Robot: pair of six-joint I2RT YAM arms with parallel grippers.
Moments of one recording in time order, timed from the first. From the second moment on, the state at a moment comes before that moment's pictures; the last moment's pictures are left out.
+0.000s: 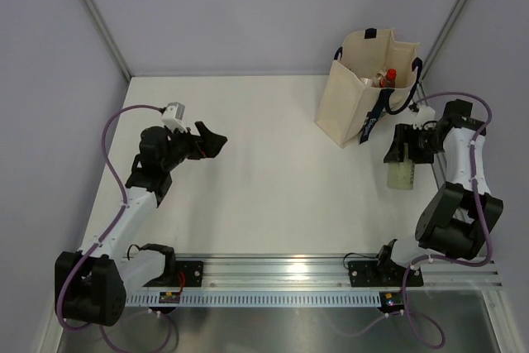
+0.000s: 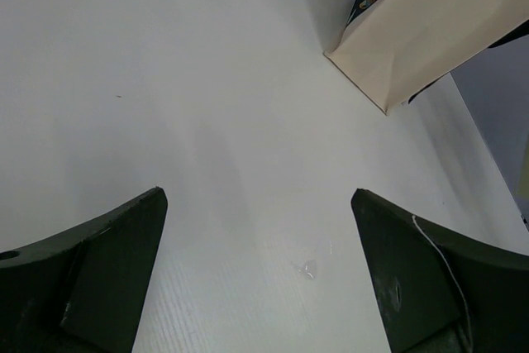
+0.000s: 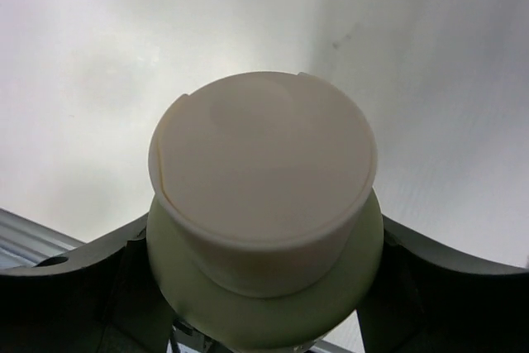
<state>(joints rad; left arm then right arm) -0.16 1.03 0.63 0.13 0.38 -0.43 -0.41 1.50 1.23 -1.00 -0.48 -0.39</state>
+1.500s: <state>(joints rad) -0.16 0.98 0.66 0.12 0.37 -0.50 -0.14 2.28 2.34 -0.91 -0.26 -0.32</state>
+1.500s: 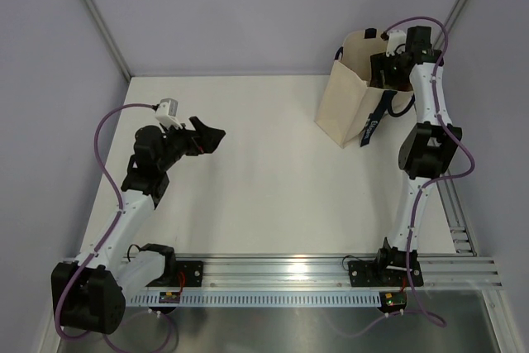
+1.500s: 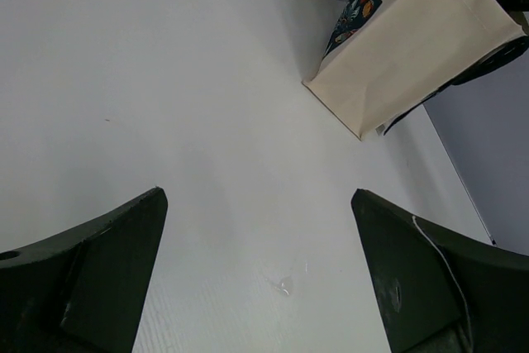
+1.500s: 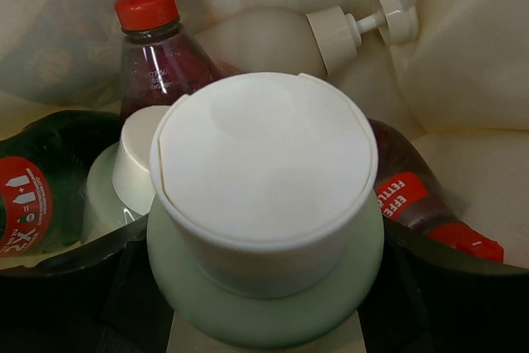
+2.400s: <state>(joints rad) -0.16 0.86 0.70 -0.04 0.32 -0.39 -0.16 1.71 2.10 -0.85 -0.14 -0.02</state>
